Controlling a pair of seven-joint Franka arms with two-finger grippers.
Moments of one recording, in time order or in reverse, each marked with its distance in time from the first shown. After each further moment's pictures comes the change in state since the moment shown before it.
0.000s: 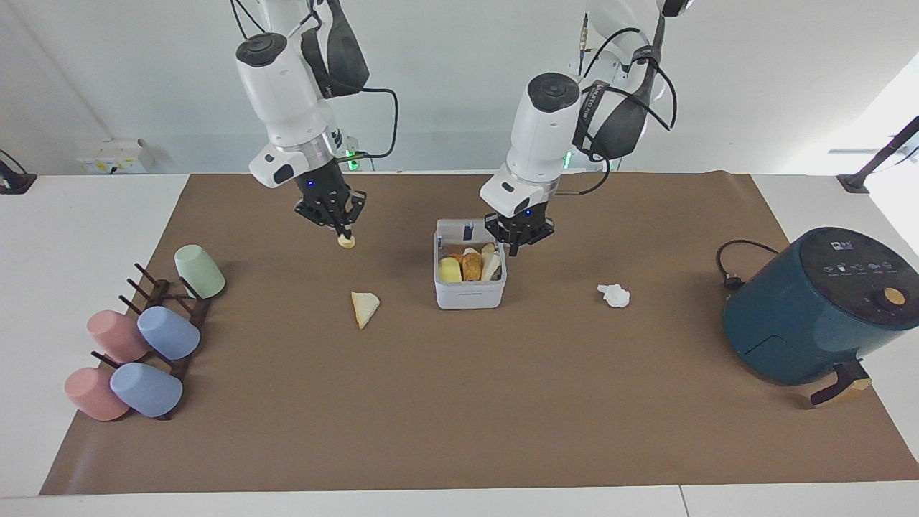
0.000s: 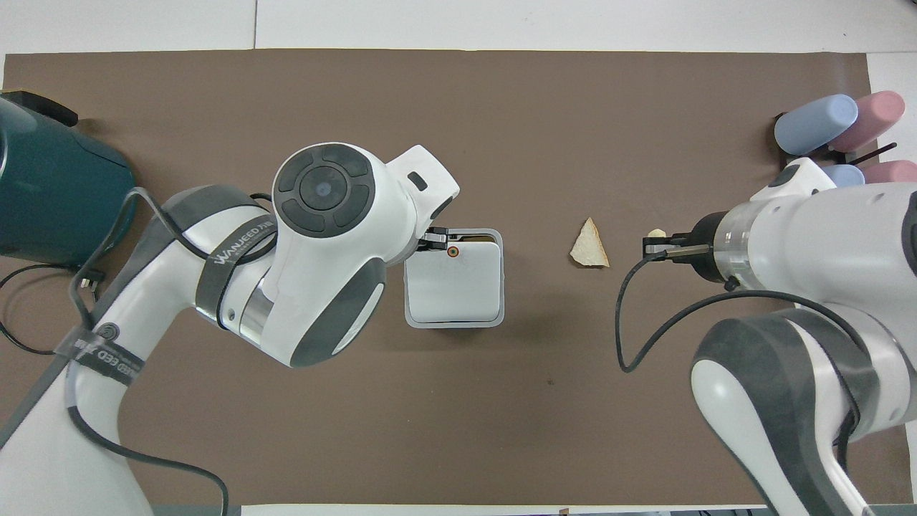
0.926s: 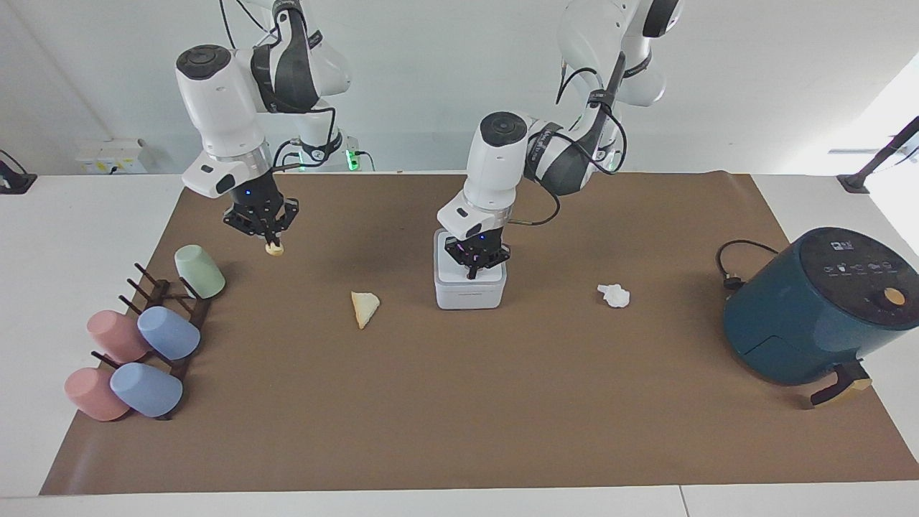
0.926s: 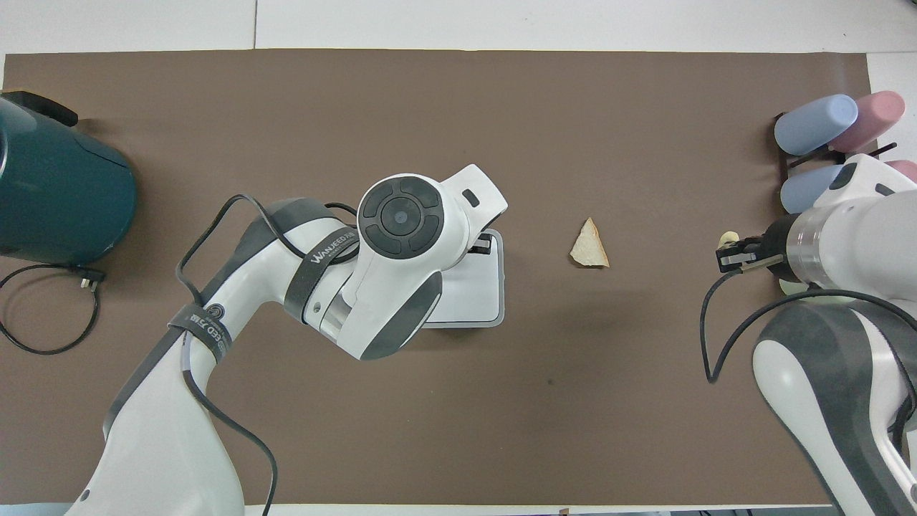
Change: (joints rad) left arm -0.123 0.150 -0.014 0.000 0.012 0.243 -0.092; right arm -0.243 -0.076 -0.005 -0.074 -0.159 -0.082 -0.511
